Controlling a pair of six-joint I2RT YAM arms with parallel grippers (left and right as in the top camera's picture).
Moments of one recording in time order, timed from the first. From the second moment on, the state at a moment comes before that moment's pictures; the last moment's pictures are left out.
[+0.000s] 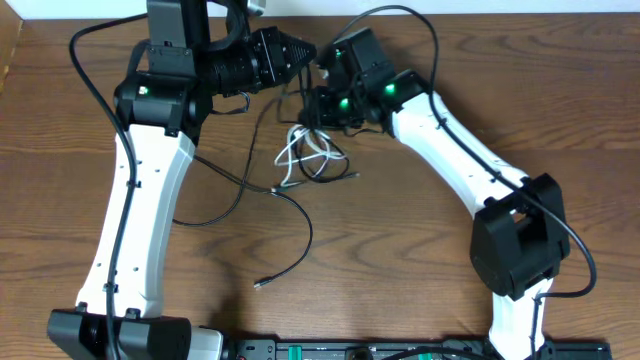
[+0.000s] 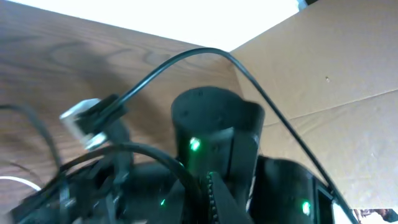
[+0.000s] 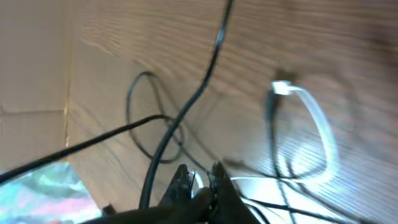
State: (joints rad) left arm -0.14 1.59 1.69 -0.68 0.81 -0.51; right arm 0.53 2.06 1.76 -0.64 -0.52 0.56
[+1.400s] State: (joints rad) left arm -0.24 1.59 1.58 -0.84 0.57 -0.40; right arm 0.16 2.08 1.62 -0.93 -0.48 0.25
